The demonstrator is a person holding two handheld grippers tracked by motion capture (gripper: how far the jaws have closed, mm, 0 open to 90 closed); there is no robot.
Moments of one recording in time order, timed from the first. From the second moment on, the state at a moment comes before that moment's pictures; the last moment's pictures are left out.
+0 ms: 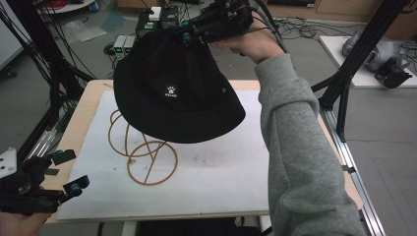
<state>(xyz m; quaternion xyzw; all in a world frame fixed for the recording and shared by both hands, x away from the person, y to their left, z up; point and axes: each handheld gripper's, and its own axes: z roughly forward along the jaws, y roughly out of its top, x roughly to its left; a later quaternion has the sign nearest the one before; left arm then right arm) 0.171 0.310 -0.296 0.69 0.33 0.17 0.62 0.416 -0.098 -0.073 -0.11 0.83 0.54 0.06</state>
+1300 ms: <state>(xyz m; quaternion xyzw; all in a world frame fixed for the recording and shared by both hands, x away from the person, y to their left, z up) 0.152 0.313 -0.294 0.69 0.33 0.18 0.62 0.423 0.015 -0.100 -0.20 0.84 0.51 -0.03</state>
